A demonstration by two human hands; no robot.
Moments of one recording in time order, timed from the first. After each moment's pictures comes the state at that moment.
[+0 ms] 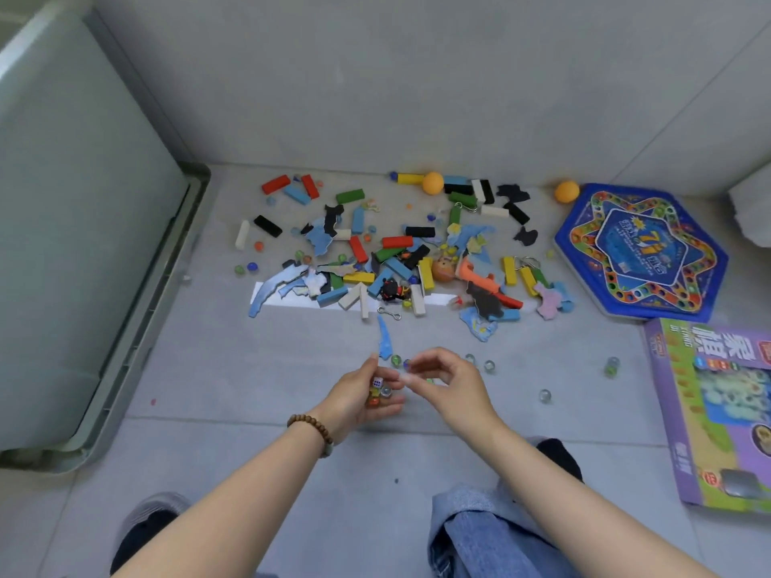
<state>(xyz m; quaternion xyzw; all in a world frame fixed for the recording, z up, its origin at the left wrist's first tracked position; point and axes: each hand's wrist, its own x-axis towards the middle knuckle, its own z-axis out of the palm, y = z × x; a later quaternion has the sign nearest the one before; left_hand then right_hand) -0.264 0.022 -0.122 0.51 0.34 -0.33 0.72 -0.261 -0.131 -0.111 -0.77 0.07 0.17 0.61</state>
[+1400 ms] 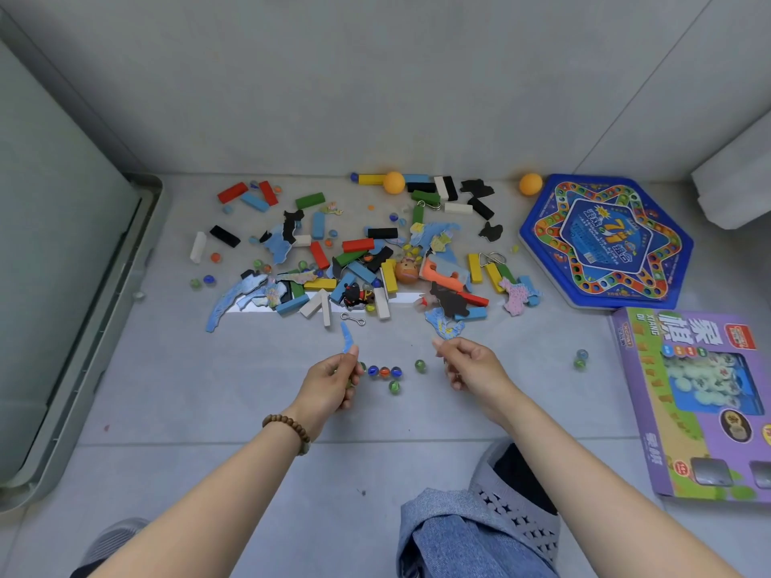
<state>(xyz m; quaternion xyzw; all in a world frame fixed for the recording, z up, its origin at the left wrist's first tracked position) -0.243 0.002 -0.123 0.66 0.30 -0.27 0.63 -0.219 -0.207 -0.127 -0.68 0.24 0.25 0.65</state>
